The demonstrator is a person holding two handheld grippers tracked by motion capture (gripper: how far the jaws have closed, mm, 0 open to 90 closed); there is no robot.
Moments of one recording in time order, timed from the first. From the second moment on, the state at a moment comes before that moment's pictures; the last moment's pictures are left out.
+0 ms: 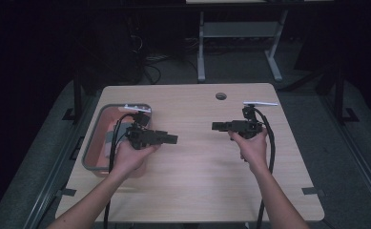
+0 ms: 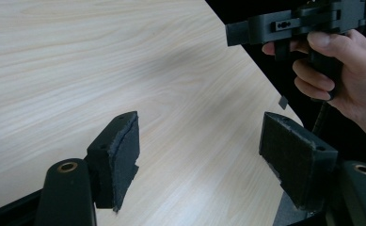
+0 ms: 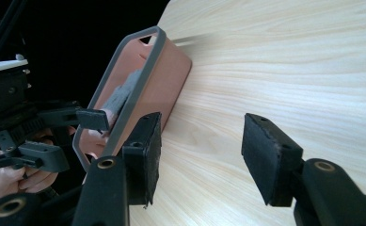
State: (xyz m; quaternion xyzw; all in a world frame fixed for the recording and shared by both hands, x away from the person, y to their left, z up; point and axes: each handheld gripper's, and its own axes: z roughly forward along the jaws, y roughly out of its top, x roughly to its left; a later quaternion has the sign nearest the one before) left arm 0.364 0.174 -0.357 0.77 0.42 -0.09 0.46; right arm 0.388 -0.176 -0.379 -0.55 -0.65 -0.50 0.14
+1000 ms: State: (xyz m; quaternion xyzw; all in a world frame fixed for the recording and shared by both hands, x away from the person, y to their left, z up) left arm 0.341 0.131 -0.375 0.79 0.38 -0.11 0.47; right arm 0.362 -0.230 -0.403 -0.58 -0.64 -0.49 0.13
